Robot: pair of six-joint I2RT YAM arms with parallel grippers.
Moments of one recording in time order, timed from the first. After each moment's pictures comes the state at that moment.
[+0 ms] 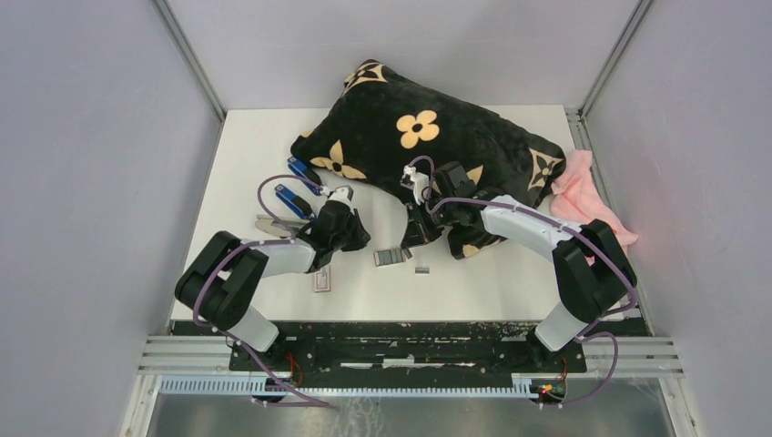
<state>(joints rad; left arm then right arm) -0.54 1.54 0.56 0.29 -0.04 -0.58 0.60 1.63 1.07 -0.35 -0.65 0.13</state>
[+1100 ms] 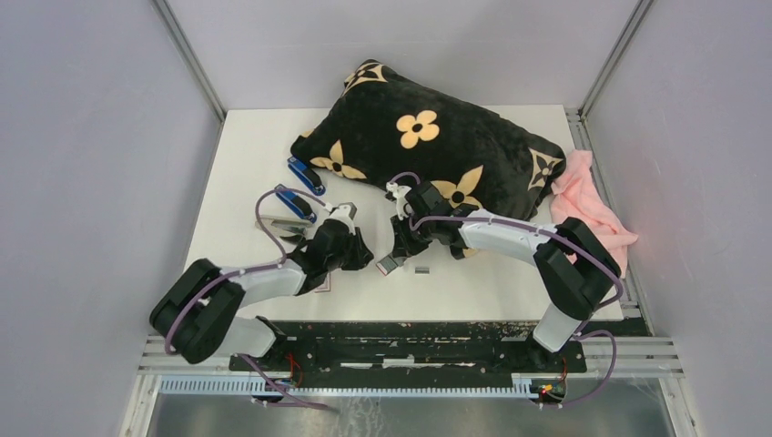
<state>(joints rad) -0.65 1.40 0.44 0.27 0.02 -0.60 0.77 1.68 1.03 -0.23 -0.30 0.29</state>
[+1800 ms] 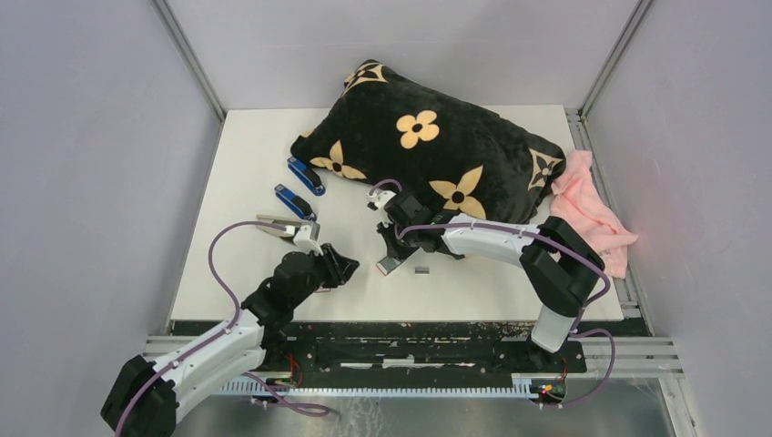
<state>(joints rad) -0.65 0.68 0.15 0.15 -0.06 -0.71 0.89 1.75 1.11 -0.26 -0.05 0.19</state>
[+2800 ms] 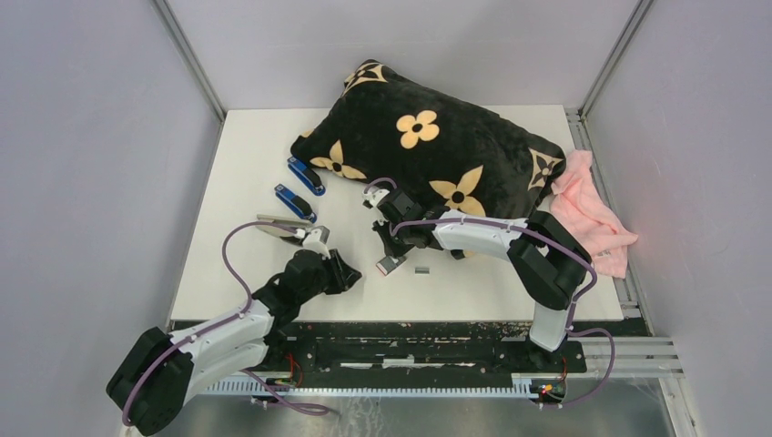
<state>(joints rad) -0.65 0.88 0.14 0.18 0.01 -0.75 0.89 1.83 1.19 -0.31 -0.01 0.20</state>
